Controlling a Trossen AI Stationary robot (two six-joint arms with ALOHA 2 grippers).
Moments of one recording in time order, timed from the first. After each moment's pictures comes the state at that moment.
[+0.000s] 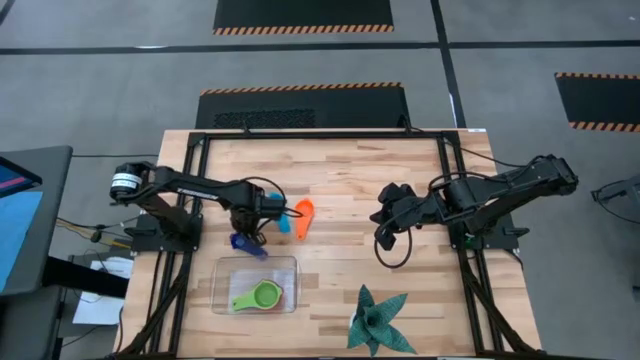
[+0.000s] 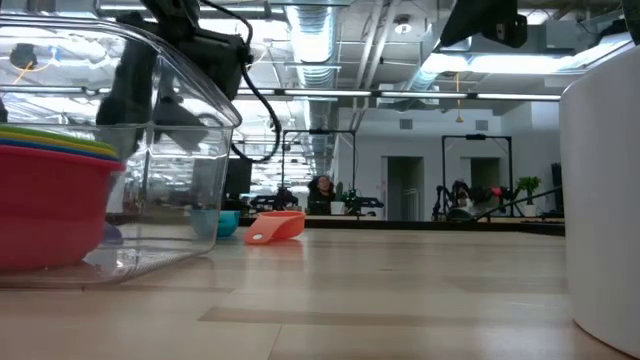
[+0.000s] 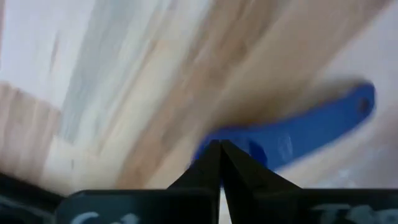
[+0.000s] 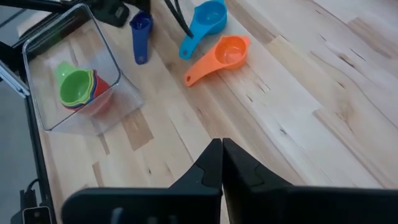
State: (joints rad) left arm 0.04 1.57 0.94 -1.10 0.07 -0.55; right arm 0.27 1.22 1.14 -0.75 0.34 0.79
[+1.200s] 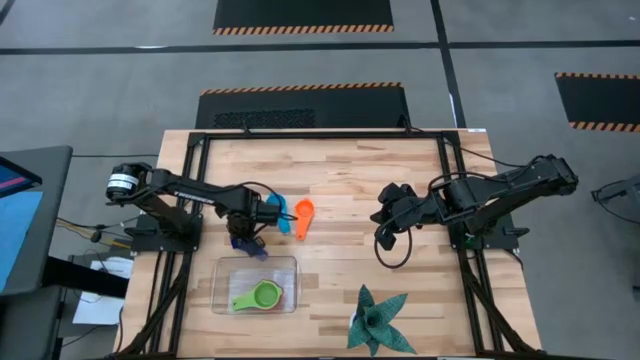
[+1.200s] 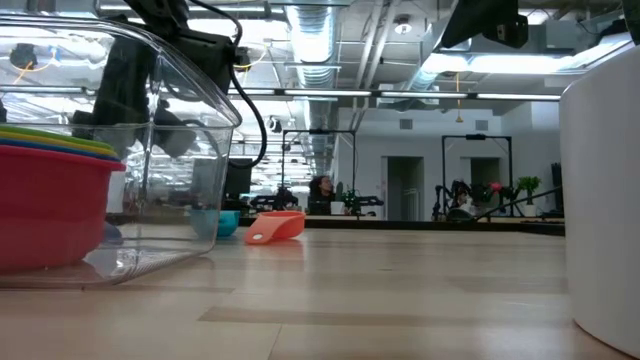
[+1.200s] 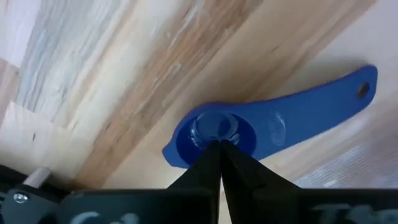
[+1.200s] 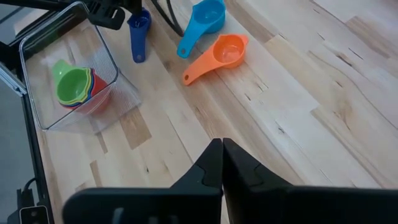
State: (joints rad) left arm 0.01 1.54 0.88 -1.07 0.13 -0.68; right arm 0.27 1.22 1.14 -0.76 0.34 0.79
